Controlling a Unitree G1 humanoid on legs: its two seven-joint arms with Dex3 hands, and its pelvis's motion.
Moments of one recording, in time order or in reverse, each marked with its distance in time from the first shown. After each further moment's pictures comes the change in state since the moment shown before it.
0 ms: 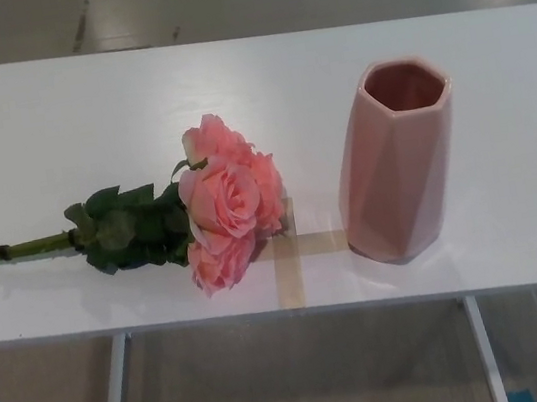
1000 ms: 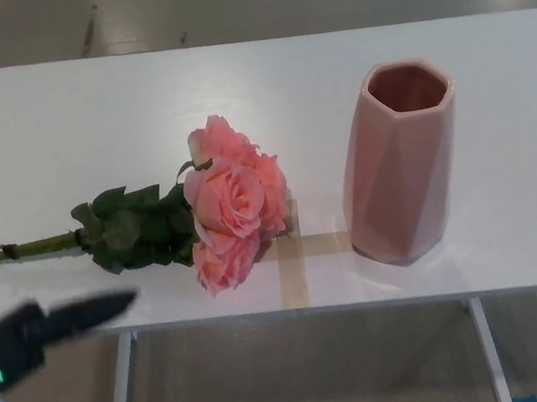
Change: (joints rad) left_arm -0.038 -0.066 0.260 -0.961 -0.190 -0.059 -0.033; right_arm 0.003 0.000 0.018 0.007 0.000 -0.001 -0.010
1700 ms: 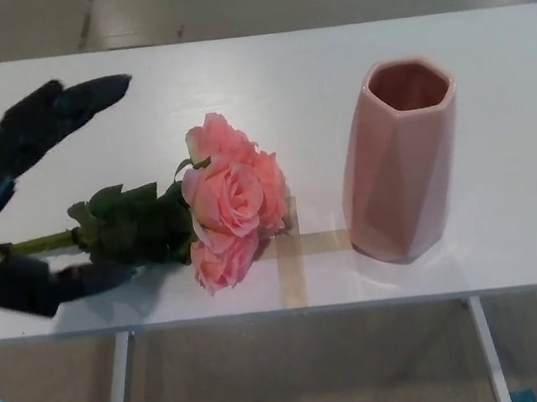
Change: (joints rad) left_arm -0.653 0.124 -0.326 0.449 0.365 0.163 0.122; right_arm 0.000 0.000 0.002 -0.001 0.000 -0.004 0.000
